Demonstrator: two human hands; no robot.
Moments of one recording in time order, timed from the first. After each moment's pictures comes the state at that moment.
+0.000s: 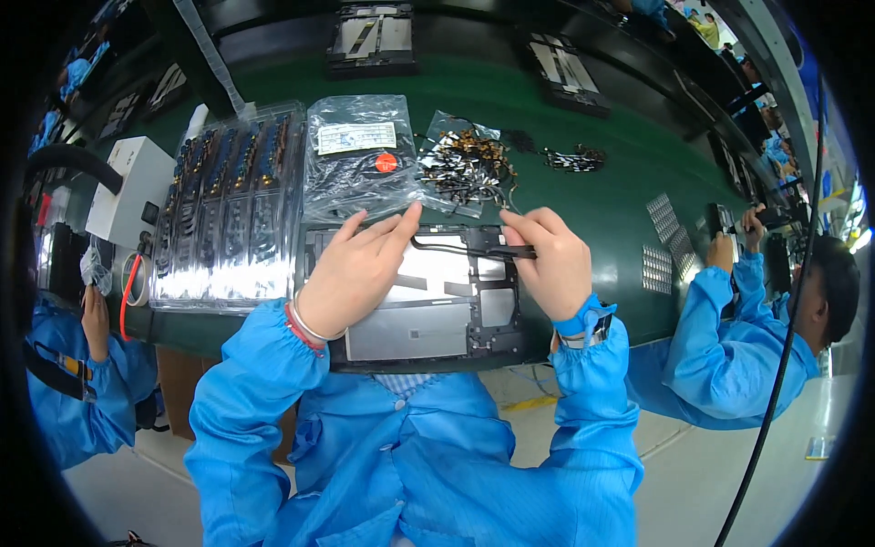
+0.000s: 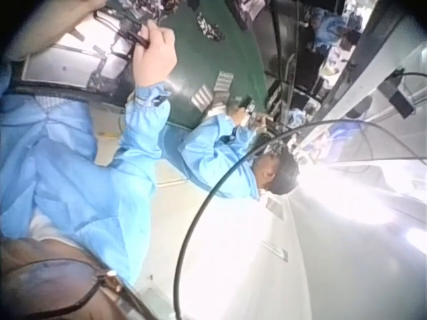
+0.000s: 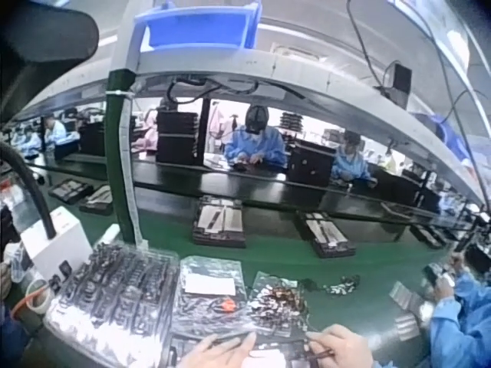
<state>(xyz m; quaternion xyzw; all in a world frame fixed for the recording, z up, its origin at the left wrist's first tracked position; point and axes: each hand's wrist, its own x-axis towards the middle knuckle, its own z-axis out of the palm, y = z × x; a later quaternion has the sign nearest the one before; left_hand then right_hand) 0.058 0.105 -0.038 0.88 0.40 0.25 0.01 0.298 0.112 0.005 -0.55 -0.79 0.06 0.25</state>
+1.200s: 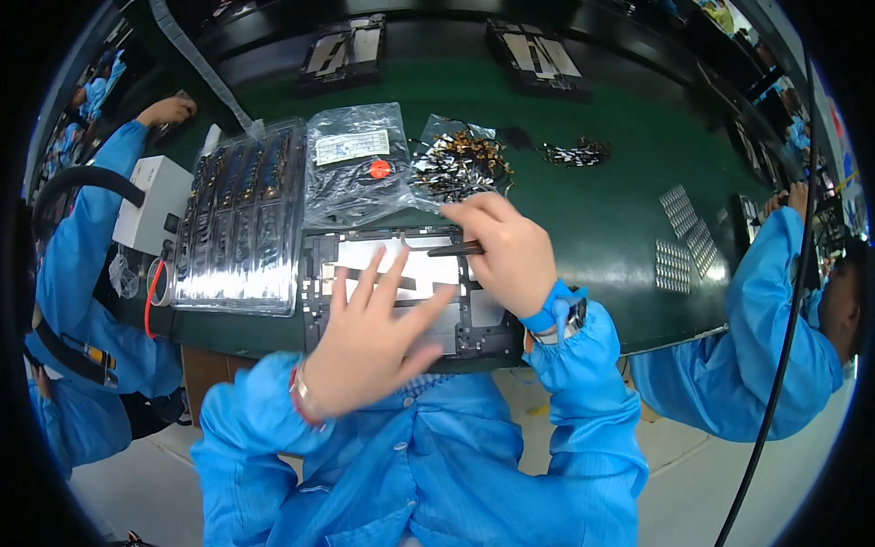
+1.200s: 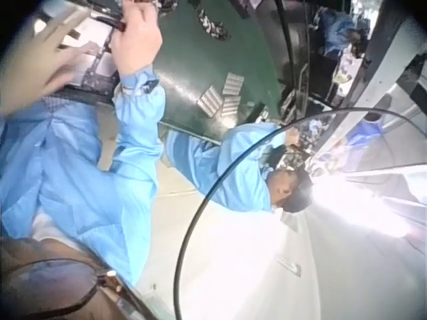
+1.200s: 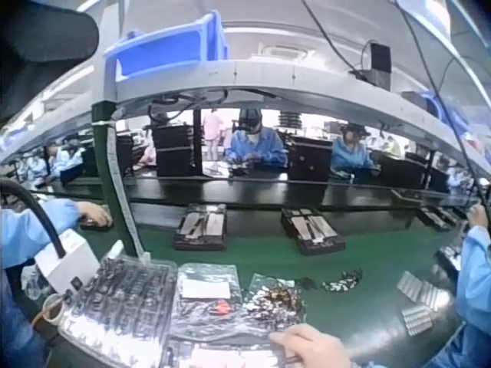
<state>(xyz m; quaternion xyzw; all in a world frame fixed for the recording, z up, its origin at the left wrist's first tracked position) 0.101 0.037 0.017 0.85 0.47 0.21 0.07 0.285 0.117 0.009 -0.47 -0.81 0.18 0.29</state>
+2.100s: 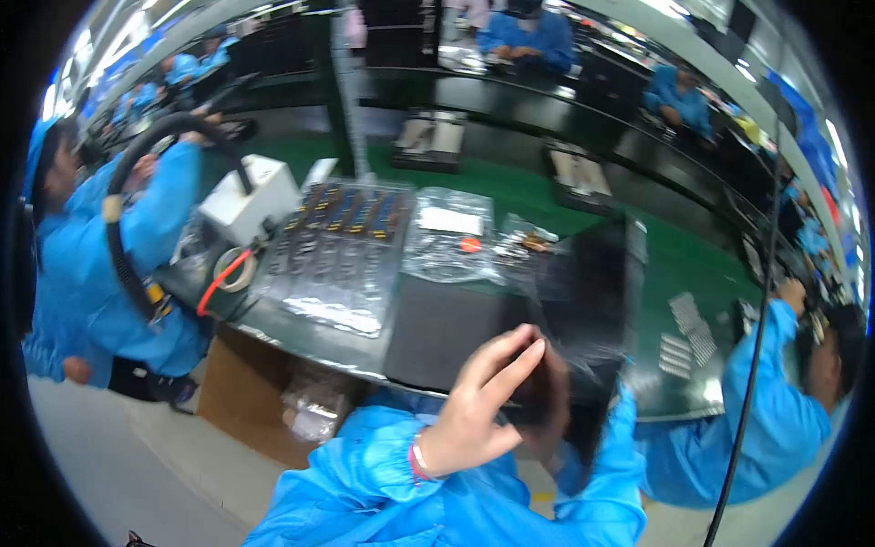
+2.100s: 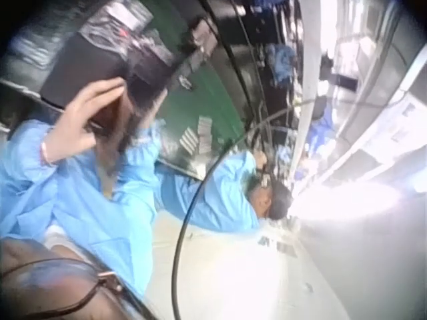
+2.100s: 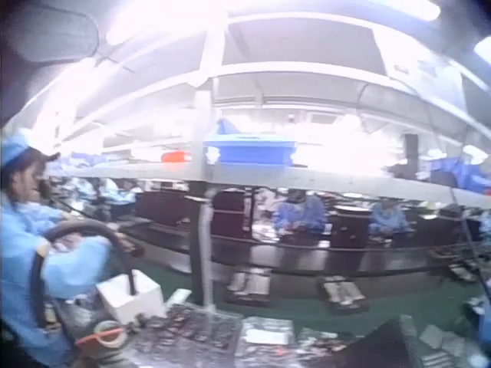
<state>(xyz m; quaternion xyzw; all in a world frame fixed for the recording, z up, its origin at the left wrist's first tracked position) 0.124 -0.023 0.045 0.68 0.36 0.59 0.24 0.311 0.085 0.003 -0.38 -0.65 0.37 0.54</state>
